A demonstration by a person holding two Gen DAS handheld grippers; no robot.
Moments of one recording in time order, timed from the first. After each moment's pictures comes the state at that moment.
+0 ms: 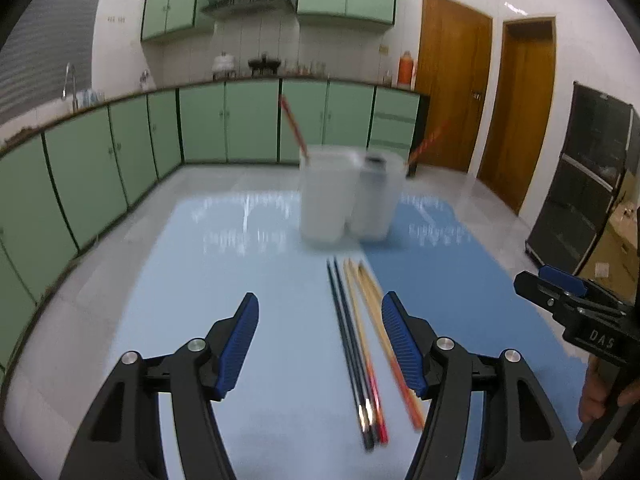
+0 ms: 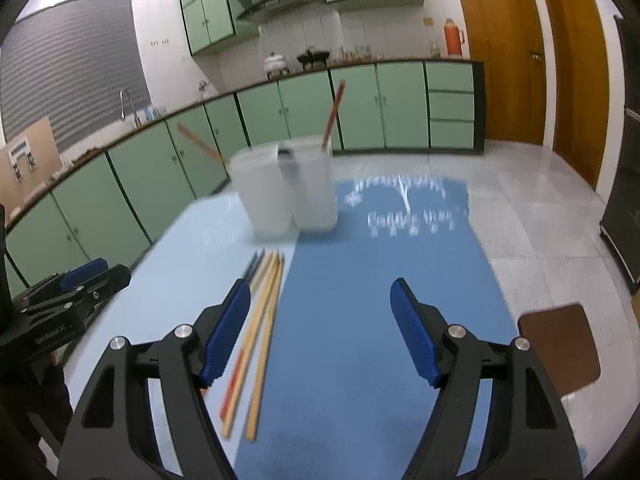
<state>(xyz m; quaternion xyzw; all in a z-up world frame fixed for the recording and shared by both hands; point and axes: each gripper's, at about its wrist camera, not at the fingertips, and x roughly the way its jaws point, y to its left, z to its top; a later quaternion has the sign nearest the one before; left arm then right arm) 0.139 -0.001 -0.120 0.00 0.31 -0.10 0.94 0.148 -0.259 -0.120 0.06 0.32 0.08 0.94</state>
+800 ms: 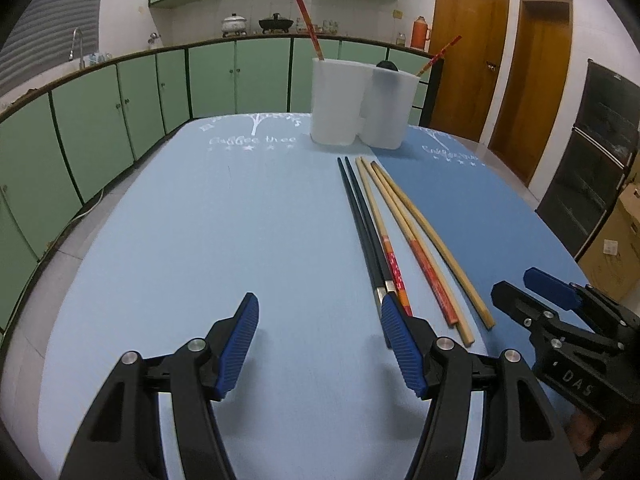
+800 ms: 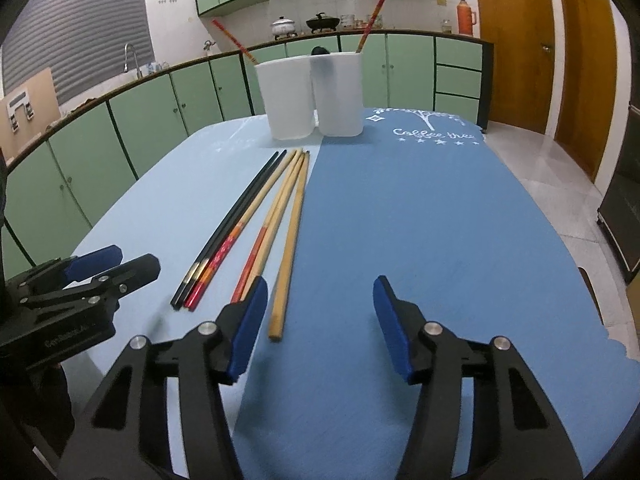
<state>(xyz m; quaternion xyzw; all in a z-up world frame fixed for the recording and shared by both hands) 0.104 0.007 -0.198 -0.01 0.37 -0.09 0.92 0.097 -0.206 -0.191 0.02 0.36 0.08 0.93</state>
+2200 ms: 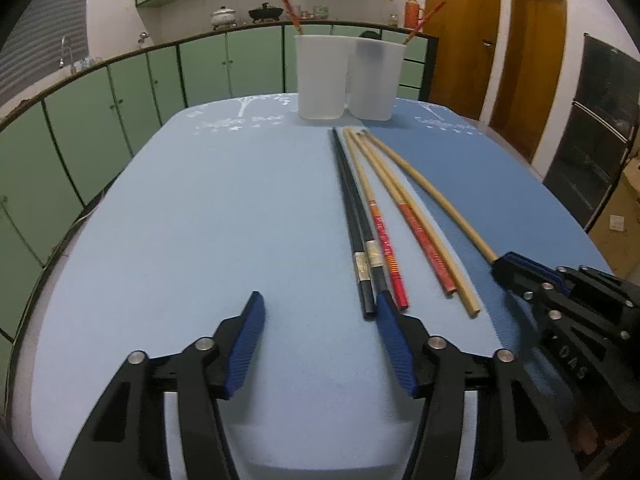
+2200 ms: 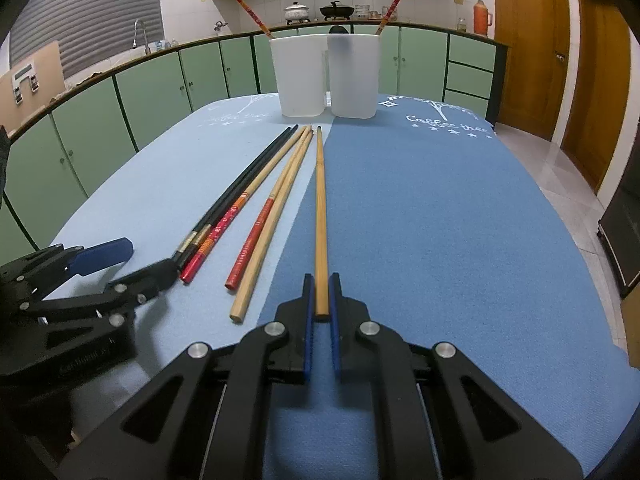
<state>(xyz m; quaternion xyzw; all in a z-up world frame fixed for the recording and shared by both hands) 0.102 -0.011 -0.215 0.02 0.39 -0.08 0.92 0.098 -0.197 -0.204 -0.01 0.38 0.09 0.92</state>
